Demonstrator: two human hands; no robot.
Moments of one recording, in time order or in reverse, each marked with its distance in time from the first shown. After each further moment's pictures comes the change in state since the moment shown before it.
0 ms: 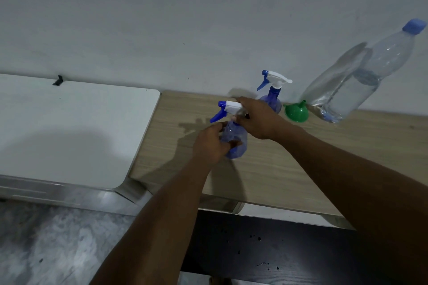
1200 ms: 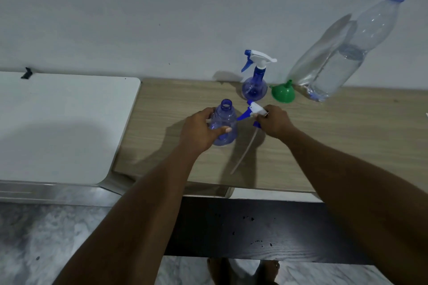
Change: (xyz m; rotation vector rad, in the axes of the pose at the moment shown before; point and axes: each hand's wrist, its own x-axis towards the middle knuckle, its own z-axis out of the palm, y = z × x) left_hand 0.001 -0.005 0.010 -0.041 0.012 0.128; right_hand -0.028 0.122 0.035 0.168 0.129 0.544
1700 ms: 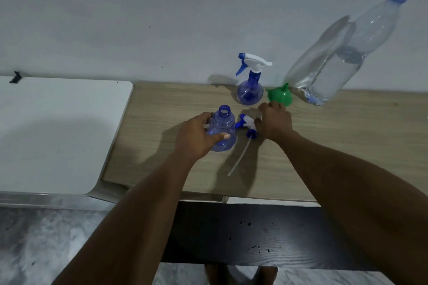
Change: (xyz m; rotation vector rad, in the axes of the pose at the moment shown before) left_hand 0.009 0.006 0.010 0.014 -0.019 -0.008; right_hand 0.037 0.015 0.002 -0.523 0.110 -0.110
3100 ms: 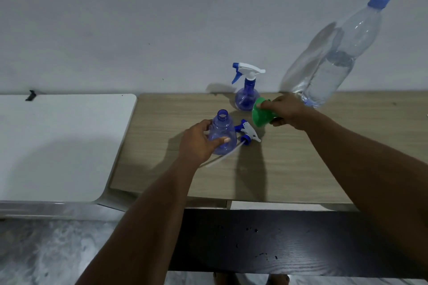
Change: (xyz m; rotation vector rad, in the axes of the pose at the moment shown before) left_hand 0.000 0.007 0.010 0.026 0.036 -0.072; right_hand 0.001 0.022 -0.079 0.888 -0.276 0.249
